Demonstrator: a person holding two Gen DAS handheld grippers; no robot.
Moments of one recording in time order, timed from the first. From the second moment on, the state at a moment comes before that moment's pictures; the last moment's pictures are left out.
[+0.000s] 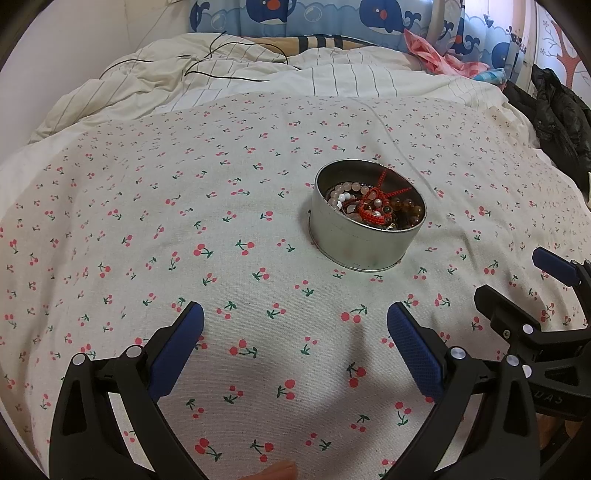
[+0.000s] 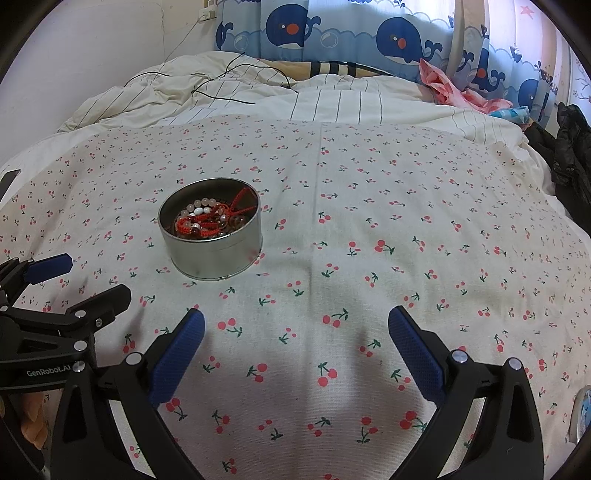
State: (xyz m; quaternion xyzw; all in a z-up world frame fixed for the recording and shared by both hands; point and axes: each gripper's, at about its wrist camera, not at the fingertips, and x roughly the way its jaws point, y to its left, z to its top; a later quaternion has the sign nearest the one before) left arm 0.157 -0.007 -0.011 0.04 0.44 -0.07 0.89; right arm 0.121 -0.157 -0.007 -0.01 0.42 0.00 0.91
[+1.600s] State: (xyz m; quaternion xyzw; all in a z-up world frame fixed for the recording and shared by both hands) left arm 0.159 -0.008 -0.004 0.04 0.45 -0.06 0.89; right arm 0.122 -0.163 -0.008 -0.01 0.42 -0.01 0.91
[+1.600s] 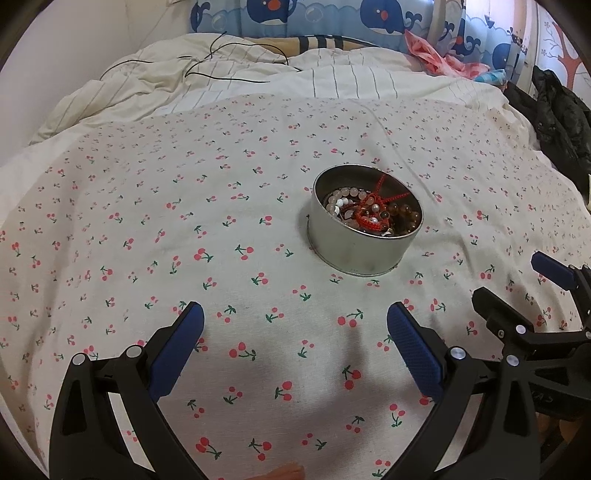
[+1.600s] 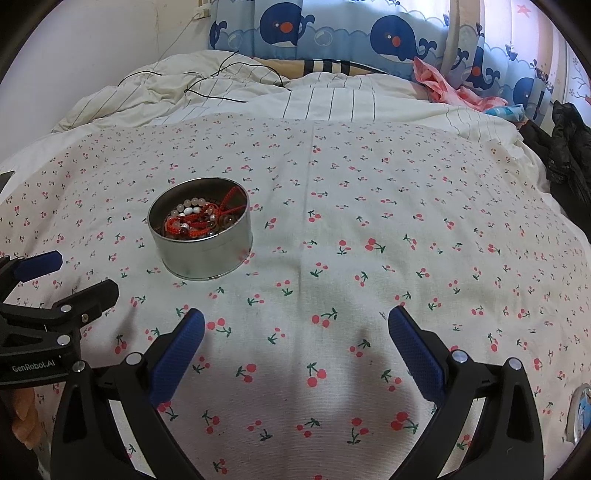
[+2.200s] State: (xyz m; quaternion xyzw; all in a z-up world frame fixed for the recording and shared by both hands) left arm 0.161 -0.009 -0.007 0.04 0.45 -0.07 0.89; right arm 0.124 -0.166 -0.009 -0.01 0.42 -0.01 0.91
